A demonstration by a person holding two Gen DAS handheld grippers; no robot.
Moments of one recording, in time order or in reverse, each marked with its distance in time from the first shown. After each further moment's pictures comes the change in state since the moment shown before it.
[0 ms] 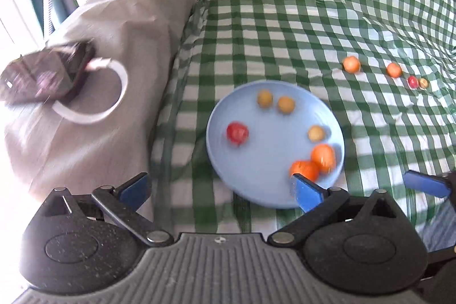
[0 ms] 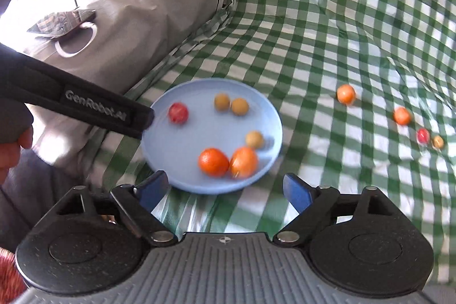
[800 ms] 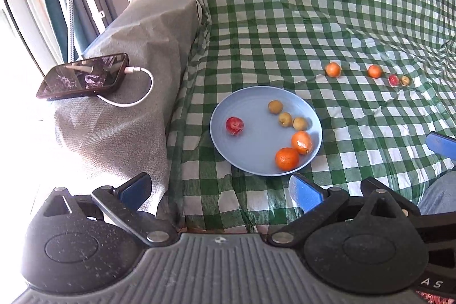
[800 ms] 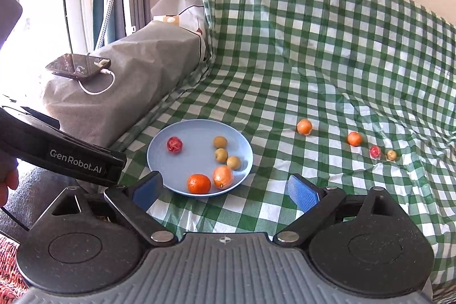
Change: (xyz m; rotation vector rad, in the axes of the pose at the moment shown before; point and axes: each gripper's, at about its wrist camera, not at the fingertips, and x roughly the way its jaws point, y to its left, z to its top) left arm -0.081 -0.015 -0.044 0.040 -0.114 0.040; right arm -0.092 0.018 -0.031 0.026 -0.228 -0.111
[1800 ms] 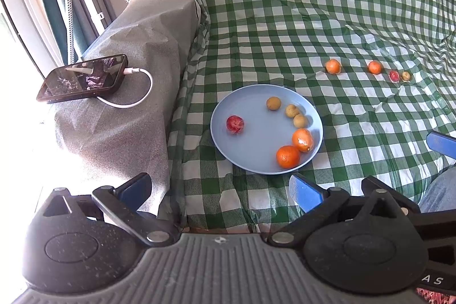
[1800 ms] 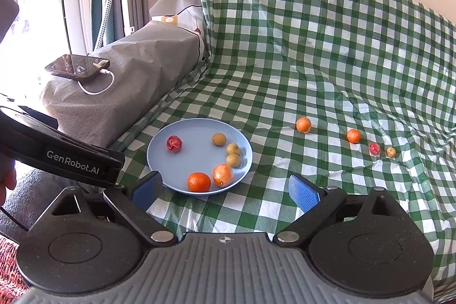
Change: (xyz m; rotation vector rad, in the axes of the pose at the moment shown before) left arm 0.003 -0.001 0.001 0.023 0.010 0.005; right arm 0.000 0.000 -0.003 0.017 0.007 -0.001
